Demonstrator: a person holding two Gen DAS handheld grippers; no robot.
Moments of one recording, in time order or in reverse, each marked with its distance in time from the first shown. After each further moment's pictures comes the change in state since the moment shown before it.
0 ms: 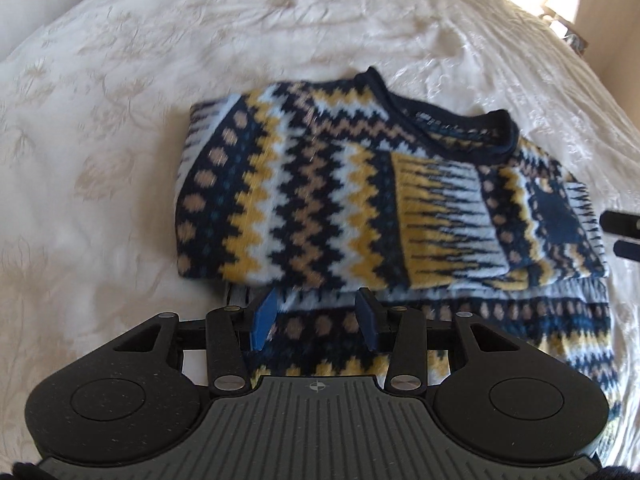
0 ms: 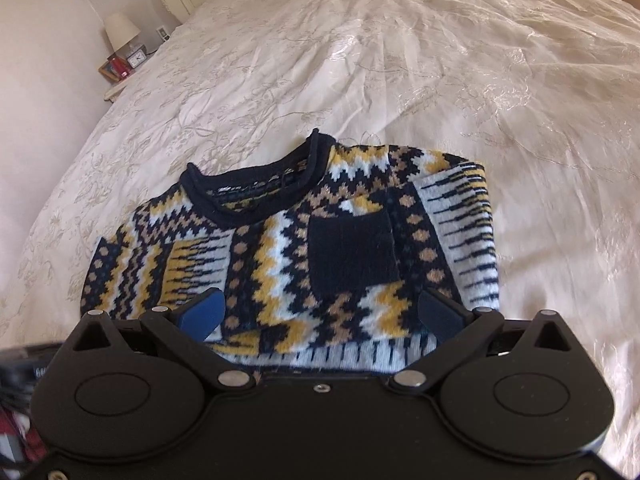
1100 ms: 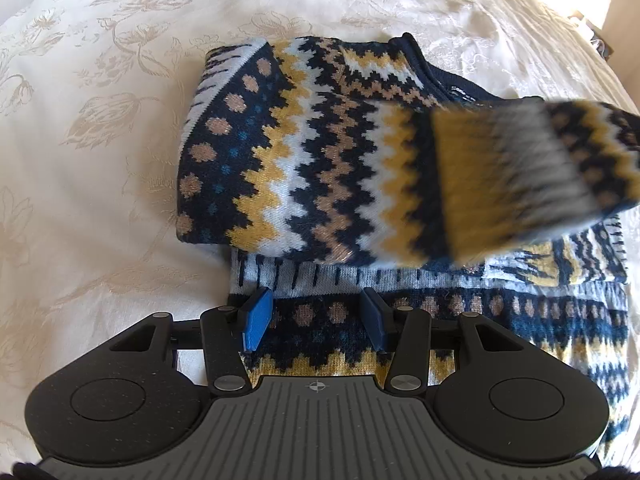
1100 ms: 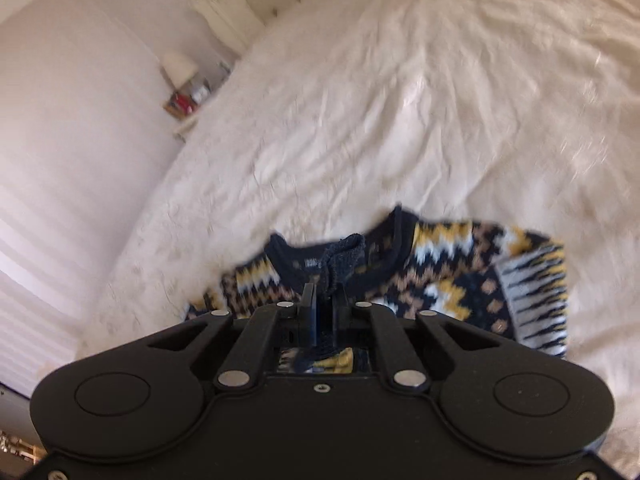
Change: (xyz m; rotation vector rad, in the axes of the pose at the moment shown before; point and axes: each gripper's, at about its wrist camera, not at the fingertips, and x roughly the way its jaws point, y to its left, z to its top) left arm 0.023 0.007 -0.007 -0.066 0.058 0.015; right arm -0.036 -0.001 0.056 0.036 -0.082 0.209
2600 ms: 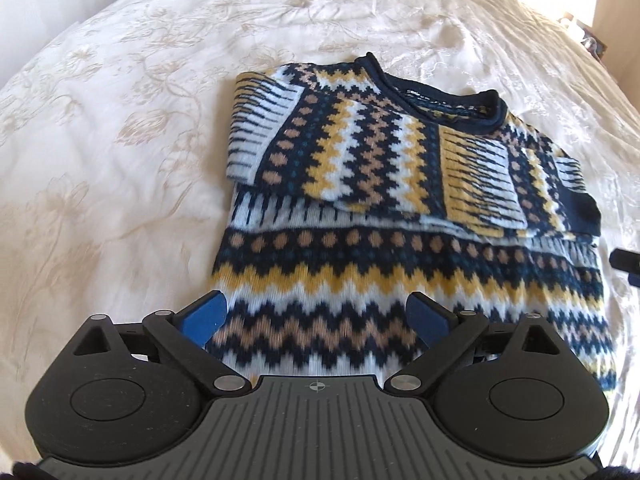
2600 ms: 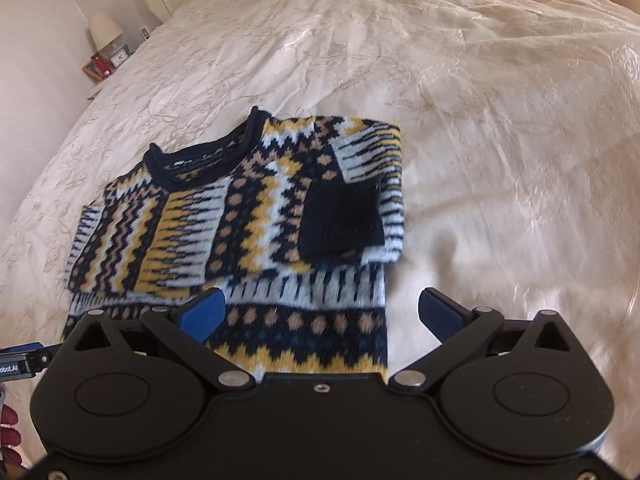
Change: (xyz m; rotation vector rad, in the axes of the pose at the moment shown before) left arm -0.069 -0.034 -0.055 0.033 -0.084 0.068; right arm -0.028 -0.047 -0.108 -0.057 0.088 -0.252
